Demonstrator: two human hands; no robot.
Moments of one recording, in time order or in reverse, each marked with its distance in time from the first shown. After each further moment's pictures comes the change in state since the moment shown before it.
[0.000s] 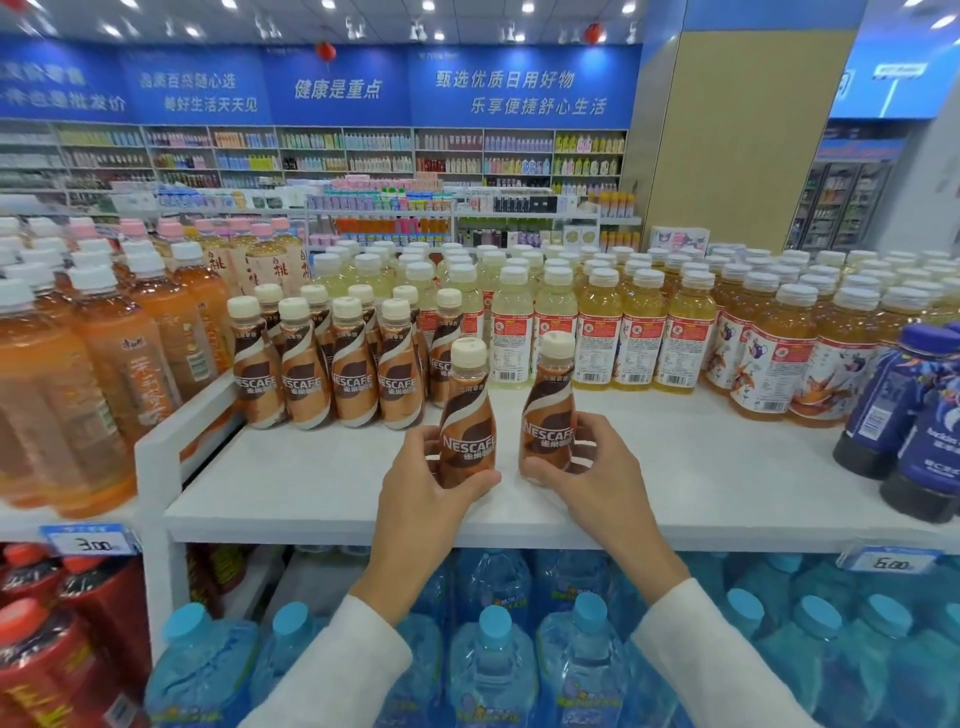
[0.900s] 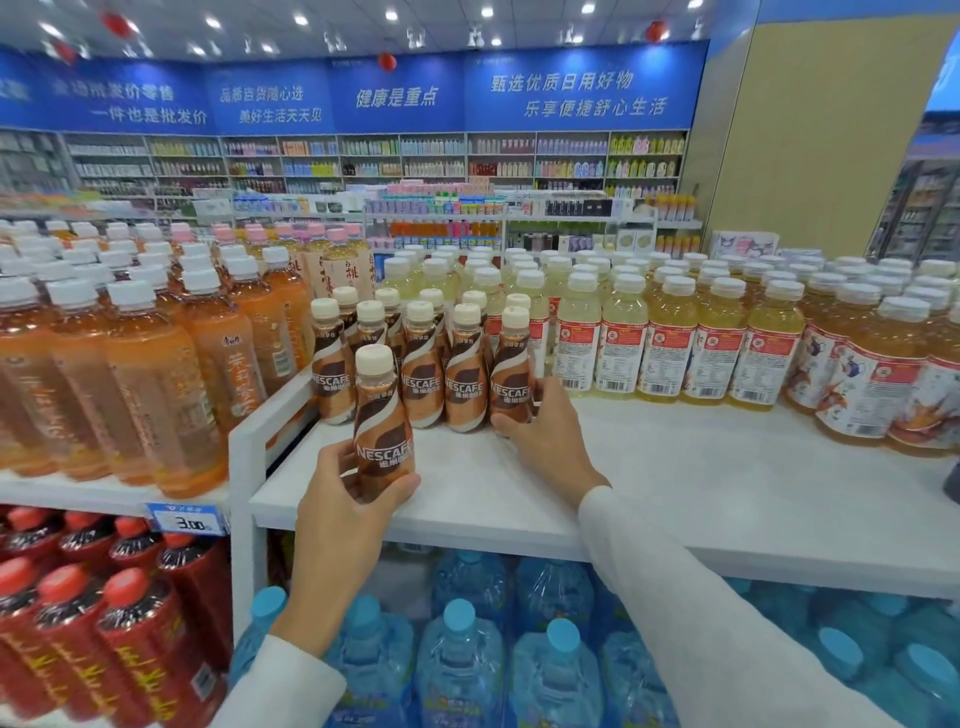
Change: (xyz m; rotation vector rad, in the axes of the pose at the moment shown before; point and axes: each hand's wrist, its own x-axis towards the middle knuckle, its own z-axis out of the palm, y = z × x) left_hand -0.003 -0.046 -0.105 0.038 0.287 -0.092; right_hand 0.078 -0.023 0.117 0.001 -0.120 -0.059
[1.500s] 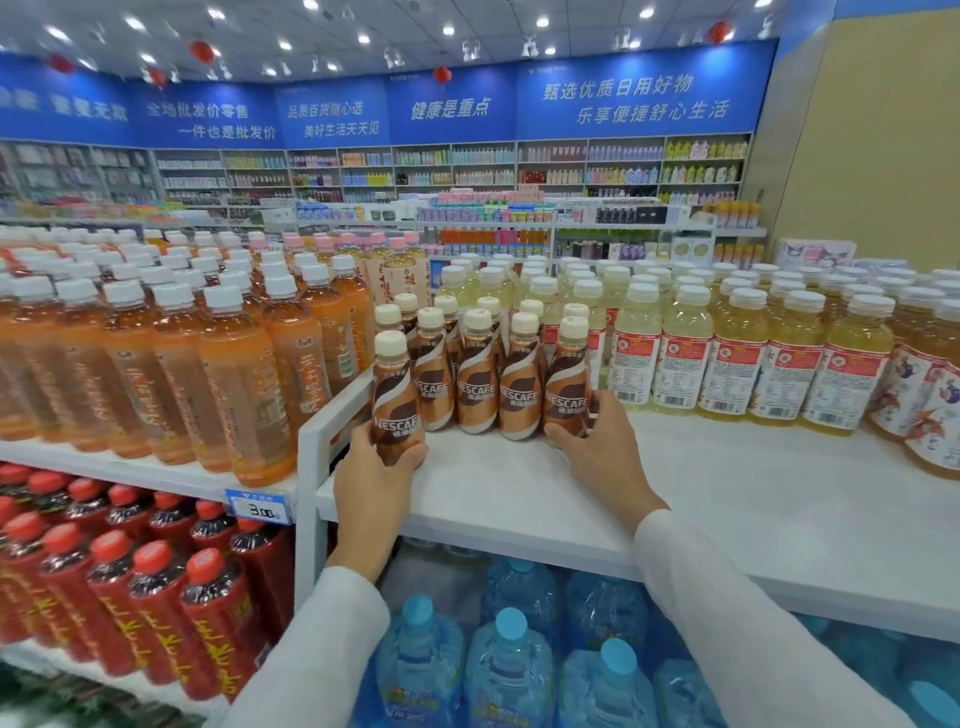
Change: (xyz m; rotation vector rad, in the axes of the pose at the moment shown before) left_hand 0.048 -0.014 -0.008 0.056 0.159 -0.072; right_hand 0.000 0.005 0.006 0.017 0.014 -0.019
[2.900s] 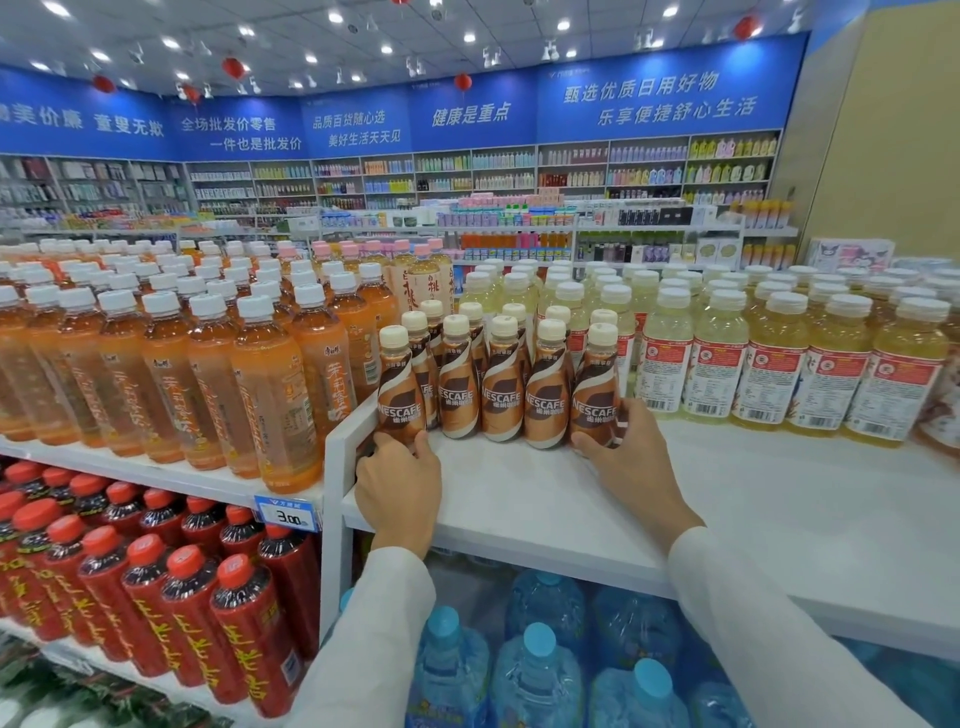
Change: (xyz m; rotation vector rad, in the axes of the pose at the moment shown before) left_hand 0.023 -0.004 0.022 0.375 0.227 -0.049; right_hand -0.001 -0.001 -0.002 -0.007 -0.017 0.017
